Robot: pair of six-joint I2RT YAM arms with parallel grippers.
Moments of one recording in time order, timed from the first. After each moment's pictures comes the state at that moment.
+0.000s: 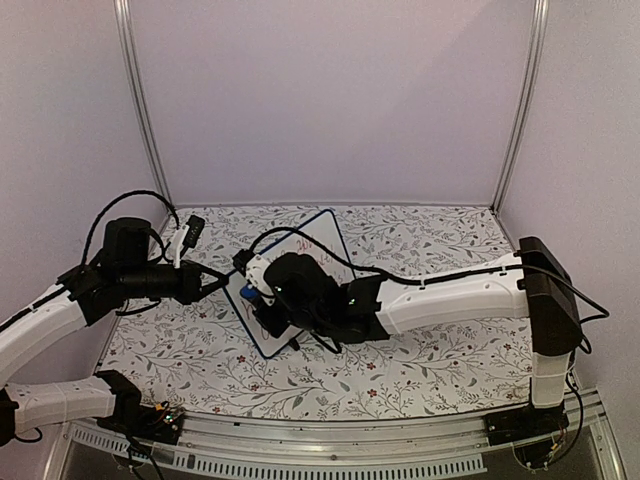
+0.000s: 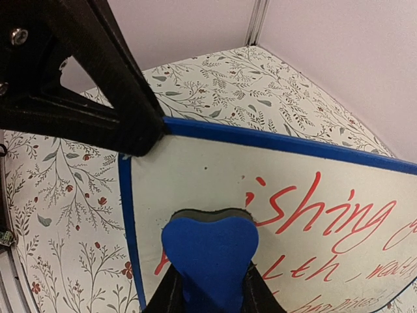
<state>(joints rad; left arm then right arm) -0.48 0.86 0.66 -0.34 0.44 -0.28 1.28 2.02 1.52 -0.01 0.39 0.05</state>
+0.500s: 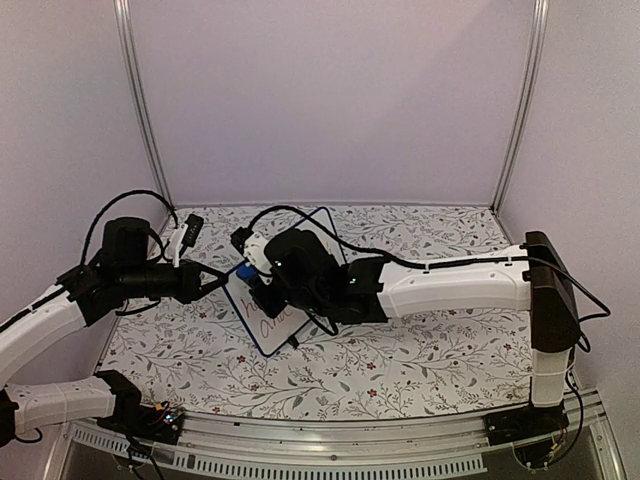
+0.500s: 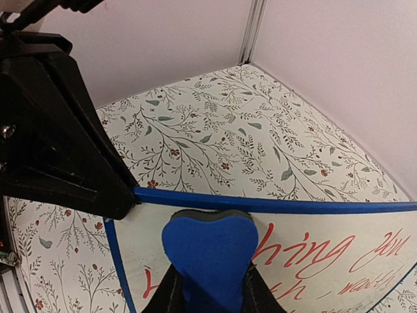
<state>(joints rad) -0.48 0.86 0.66 -0.33 0.43 -0.29 1.25 2.02 1.62 -0.05 0.36 0.02</state>
